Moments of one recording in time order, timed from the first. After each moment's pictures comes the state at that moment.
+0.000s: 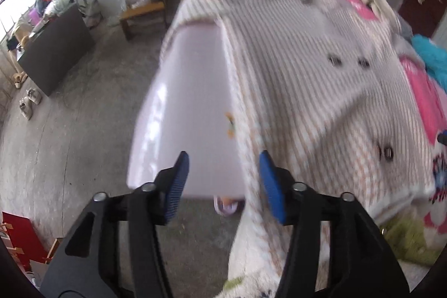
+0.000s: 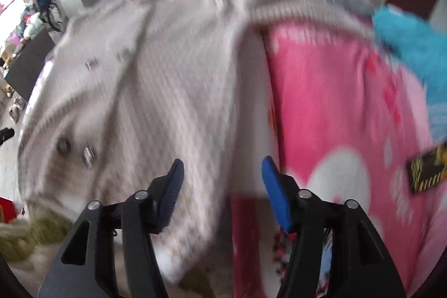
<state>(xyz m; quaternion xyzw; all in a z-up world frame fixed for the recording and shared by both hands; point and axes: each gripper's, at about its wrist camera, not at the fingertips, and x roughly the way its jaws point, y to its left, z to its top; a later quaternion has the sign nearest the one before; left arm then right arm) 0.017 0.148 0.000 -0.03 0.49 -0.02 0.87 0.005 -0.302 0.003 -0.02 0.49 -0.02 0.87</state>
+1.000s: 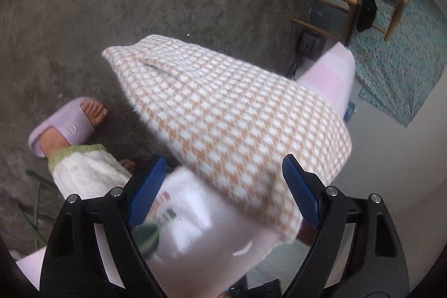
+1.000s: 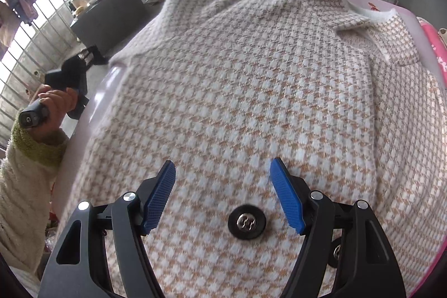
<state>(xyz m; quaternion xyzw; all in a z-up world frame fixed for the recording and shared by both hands) 0.254 0.346 -0.236 -0.74 0.47 -0.02 0.48 0.227 -0.051 -0.058 -0.07 0.53 0.23 0.82</state>
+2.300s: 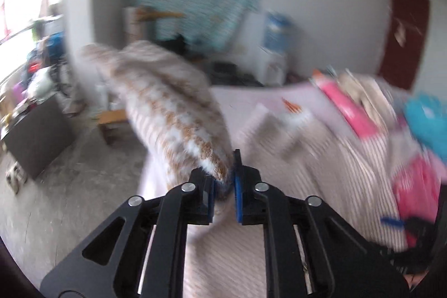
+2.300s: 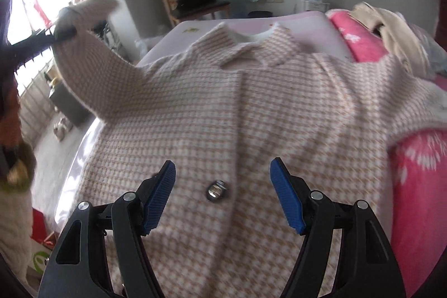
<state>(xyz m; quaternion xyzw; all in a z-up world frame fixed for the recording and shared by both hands) 0.241 0.060 0.102 -0.01 0.32 -0.07 0.94 0.159 -0.201 0.003 0.04 0.42 0.12 0.90</state>
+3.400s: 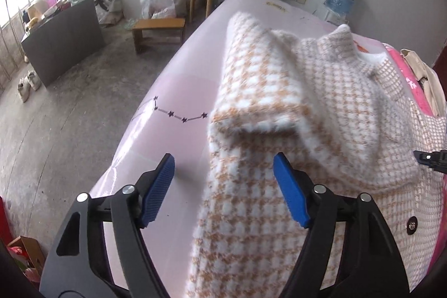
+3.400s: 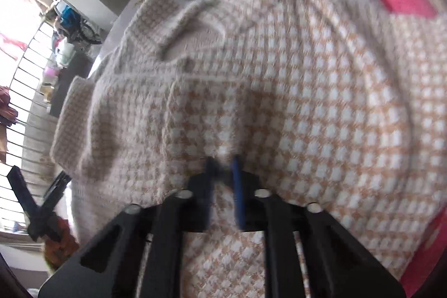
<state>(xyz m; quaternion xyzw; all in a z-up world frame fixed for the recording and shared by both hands) 0.245 0.123 -0.065 -0.11 0.44 0.07 0.89 0.309 -0.226 -0.054 0.11 0.56 0.12 0.81</state>
